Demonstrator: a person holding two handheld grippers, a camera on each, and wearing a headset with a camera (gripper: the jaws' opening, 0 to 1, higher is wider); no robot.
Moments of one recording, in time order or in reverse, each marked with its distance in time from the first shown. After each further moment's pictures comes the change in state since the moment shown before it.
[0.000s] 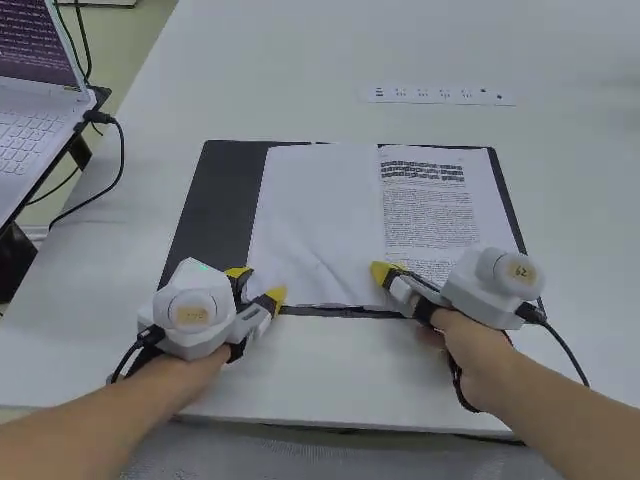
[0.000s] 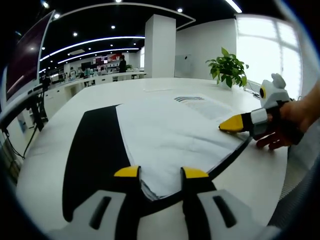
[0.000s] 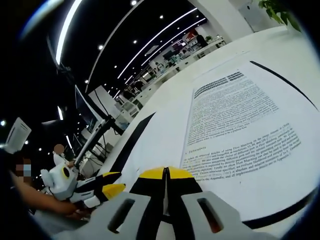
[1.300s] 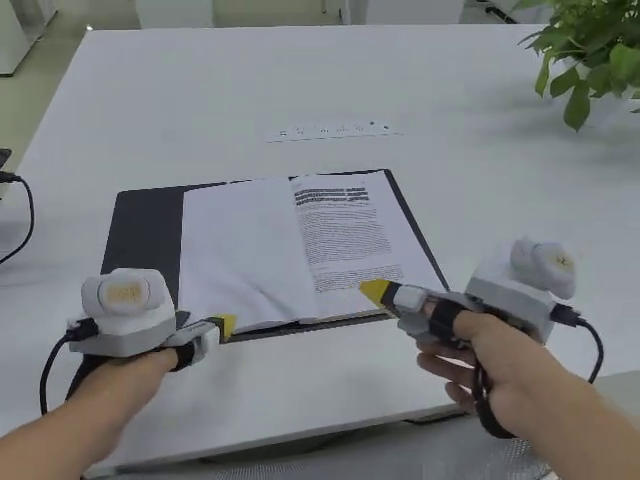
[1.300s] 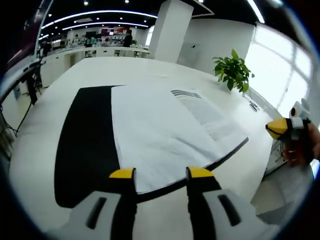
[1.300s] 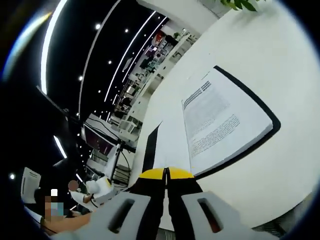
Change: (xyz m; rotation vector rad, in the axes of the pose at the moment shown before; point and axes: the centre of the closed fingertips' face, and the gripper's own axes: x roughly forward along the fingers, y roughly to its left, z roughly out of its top) left arm -0.018 -0.022 0.018 -0.249 0.183 -0.093; right arm -0.127 0.039 0.039 0.296 -0.069 -0.066
